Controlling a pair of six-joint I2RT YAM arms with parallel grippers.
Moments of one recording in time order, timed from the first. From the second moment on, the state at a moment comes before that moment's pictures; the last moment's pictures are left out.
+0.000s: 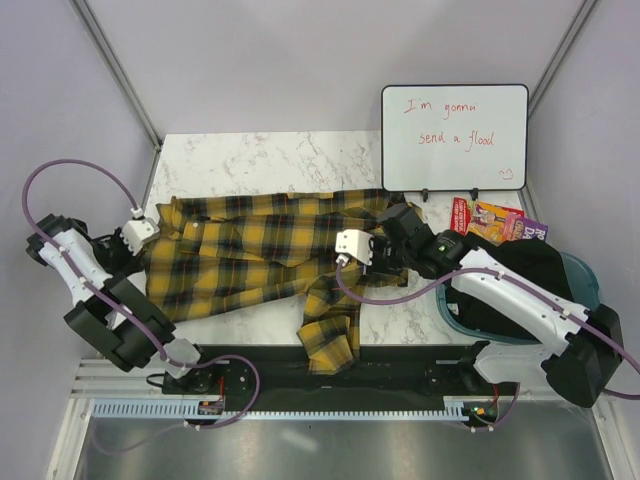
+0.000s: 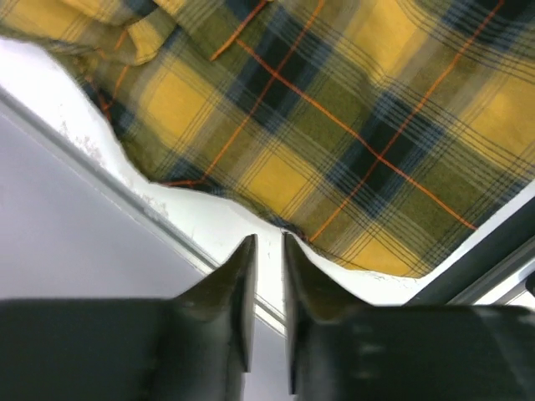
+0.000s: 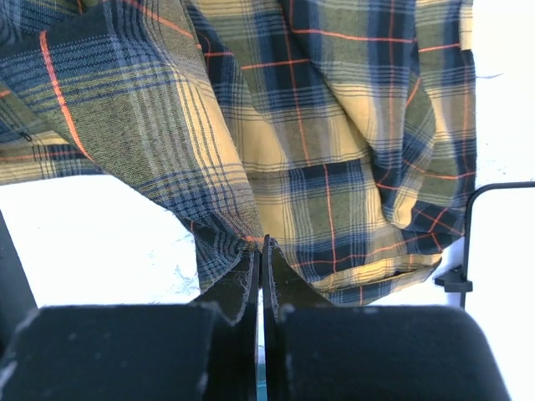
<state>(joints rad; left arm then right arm) 0.84 1.47 1.25 -1.26 0.59 1.74 0.76 1.23 1.04 -0.66 -0.13 -0.73</state>
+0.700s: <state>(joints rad) 0.83 1.16 0.68 -1.03 0.37 1.91 0.76 1.28 1.04 -0.67 -0.16 -0.75</state>
